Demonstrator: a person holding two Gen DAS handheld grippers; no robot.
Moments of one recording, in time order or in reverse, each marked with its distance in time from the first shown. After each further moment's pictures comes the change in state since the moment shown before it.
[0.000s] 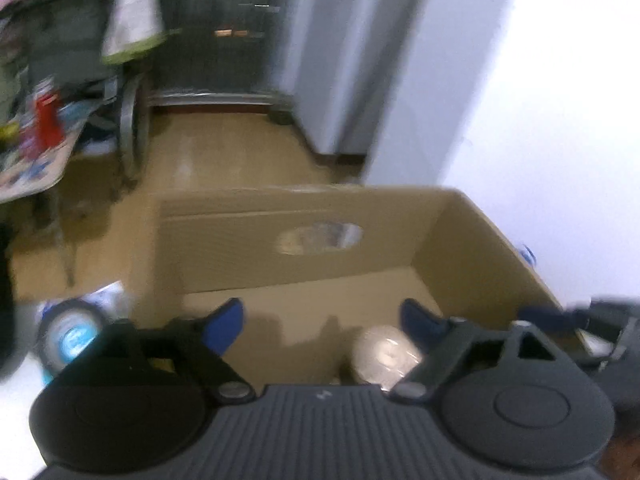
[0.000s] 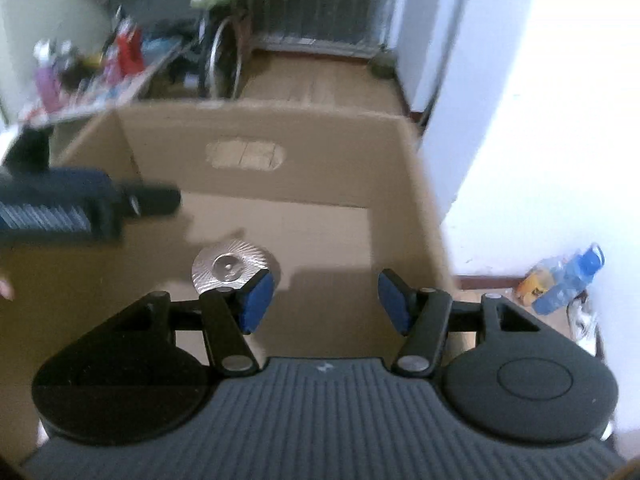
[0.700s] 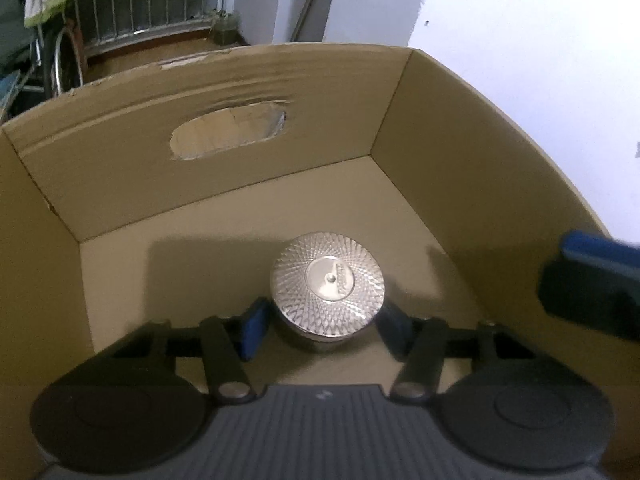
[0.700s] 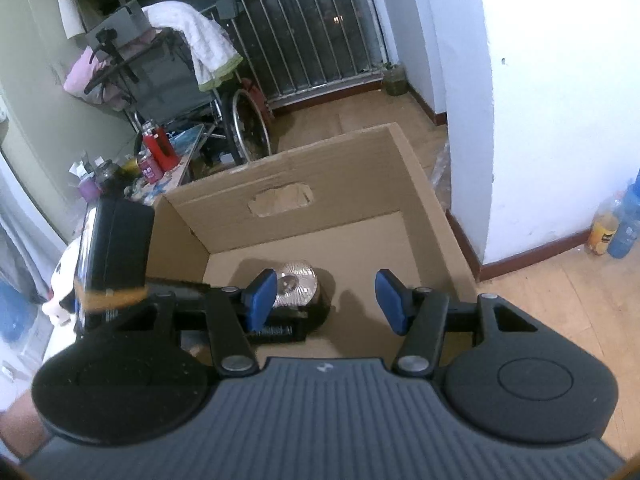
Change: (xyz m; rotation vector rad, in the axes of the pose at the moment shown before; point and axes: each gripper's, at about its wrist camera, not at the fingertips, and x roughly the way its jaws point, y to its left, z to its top) left arm 0.084 -0.042 -0.022 0.112 0.269 -0.061; right arm -0.021 -0.030 -0.023 0.292 -0.118 0.210
